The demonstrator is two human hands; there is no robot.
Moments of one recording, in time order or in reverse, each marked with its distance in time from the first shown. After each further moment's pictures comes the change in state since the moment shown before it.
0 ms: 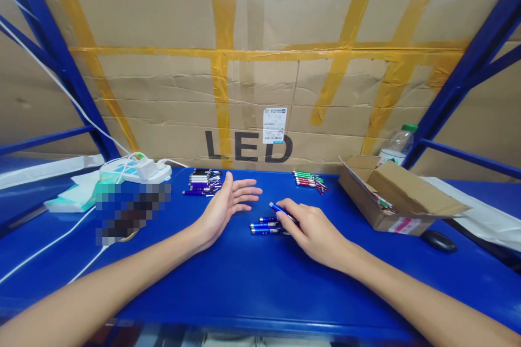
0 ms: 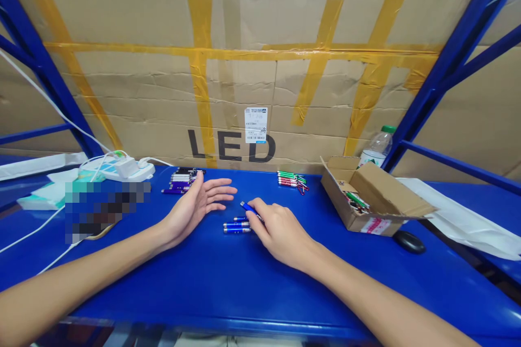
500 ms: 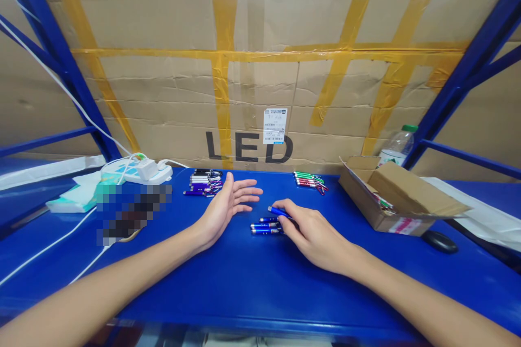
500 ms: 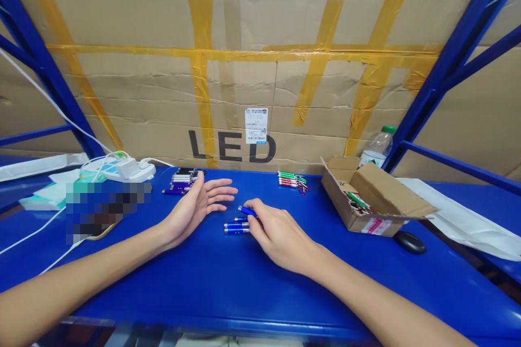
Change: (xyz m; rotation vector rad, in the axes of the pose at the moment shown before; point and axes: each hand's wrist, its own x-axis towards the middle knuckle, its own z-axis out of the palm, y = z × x) left_hand -0.002 0.002 0.002 0.002 0.004 -0.008; right_hand -0.005 -0.004 -0.003 0.076 -0.010 -0.051
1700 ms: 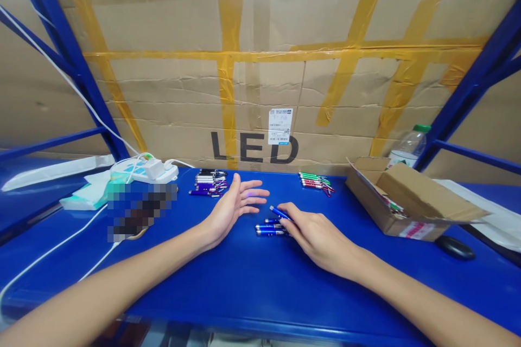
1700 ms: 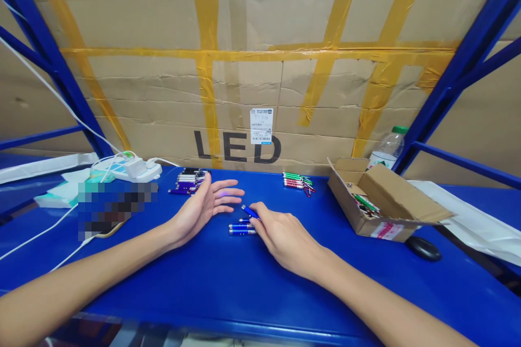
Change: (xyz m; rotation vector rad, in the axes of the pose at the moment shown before) left_hand 0.001 -0.001 0.000 -0.016 -0.026 -0.029; right_hand 0.002 0.008 0.005 -0.112 -0.065 -0.015
